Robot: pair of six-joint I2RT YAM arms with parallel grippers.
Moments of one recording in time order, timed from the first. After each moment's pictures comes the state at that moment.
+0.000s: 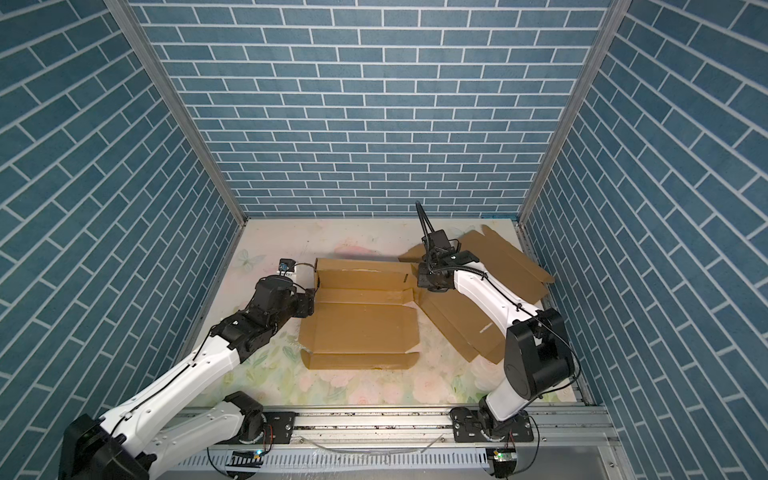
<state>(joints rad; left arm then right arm) -0.51 0.98 0.74 -0.40 -0.29 -0.26 0.48 1.59 1.25 -0.71 0.04 0.45</state>
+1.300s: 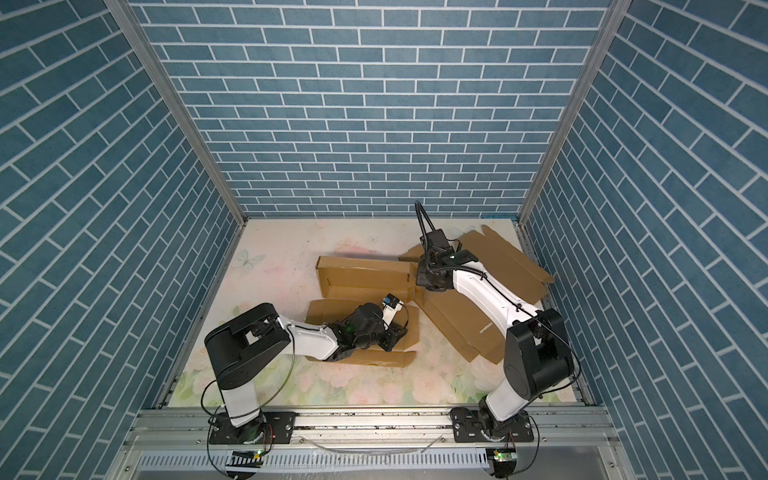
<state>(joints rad) -0.96 1.89 0.78 0.49 0.13 -0.42 0.49 1.59 1.27 -0.73 0.04 0.53</state>
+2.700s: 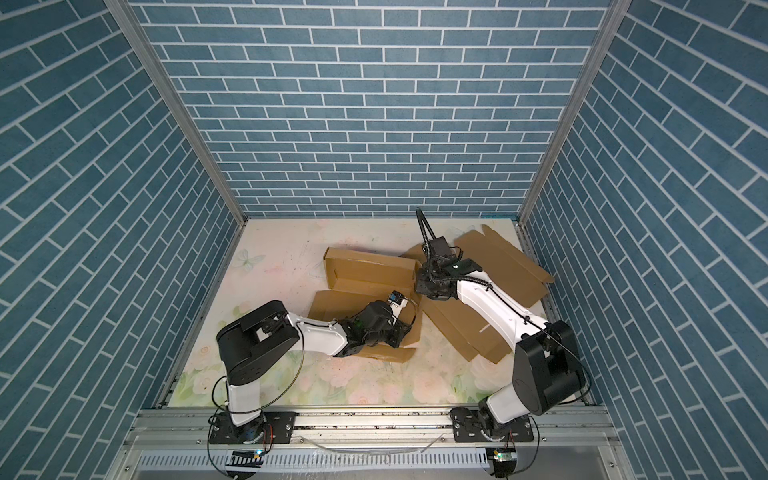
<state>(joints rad) -0.98 1.89 0.87 0.35 0.05 -0.46 0.53 1.50 1.17 -0.69 -0.01 0.53</state>
